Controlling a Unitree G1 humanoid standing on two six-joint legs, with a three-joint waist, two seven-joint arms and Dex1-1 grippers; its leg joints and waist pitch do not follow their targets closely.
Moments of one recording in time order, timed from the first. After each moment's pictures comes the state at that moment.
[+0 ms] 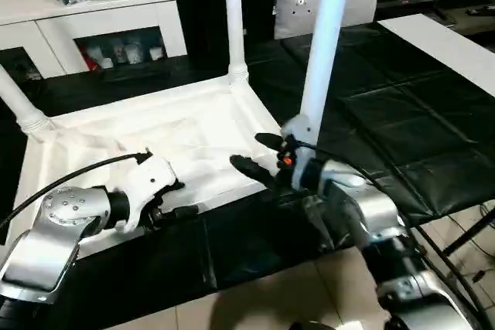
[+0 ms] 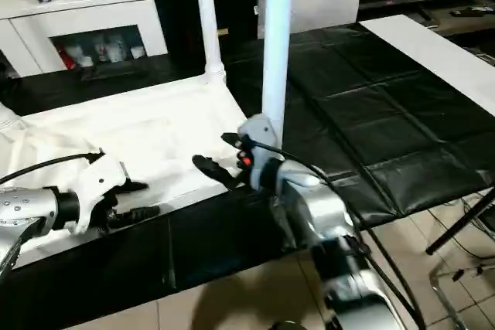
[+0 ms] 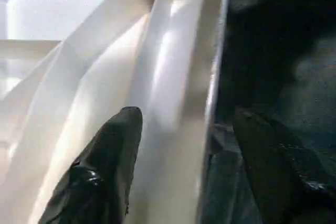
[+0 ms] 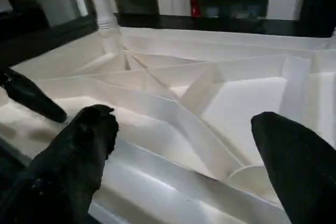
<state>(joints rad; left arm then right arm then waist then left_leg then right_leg) -0.15 0.67 -0.10 -0.19 -0.02 0.51 -0.92 -0.53 -0.10 0.15 0.45 0.18 0.22 0.68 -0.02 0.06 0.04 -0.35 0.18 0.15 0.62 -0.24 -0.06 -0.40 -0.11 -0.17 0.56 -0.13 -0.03</state>
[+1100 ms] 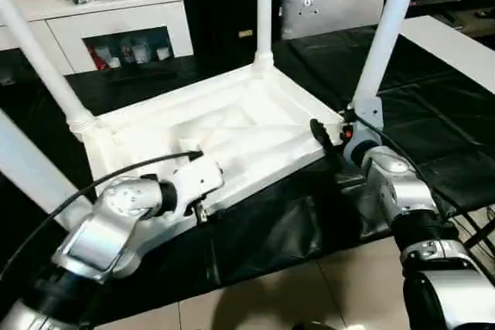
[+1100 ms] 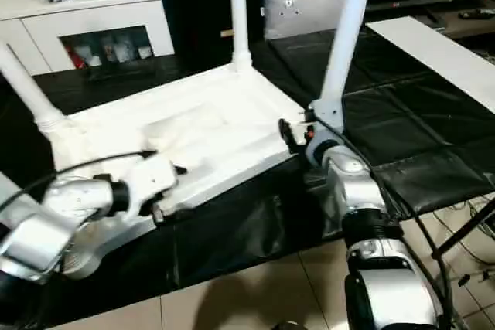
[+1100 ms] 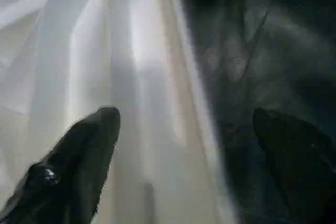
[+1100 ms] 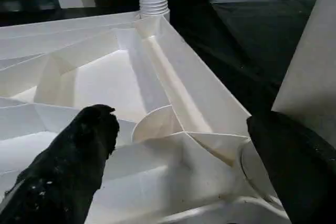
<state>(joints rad) -0.35 0.54 -0.37 0.06 0.17 0.28 -0.83 -0.66 -0.24 -0.07 0.80 0.14 0.07 0.30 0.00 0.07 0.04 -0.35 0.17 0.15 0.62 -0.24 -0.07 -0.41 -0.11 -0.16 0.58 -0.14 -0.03</state>
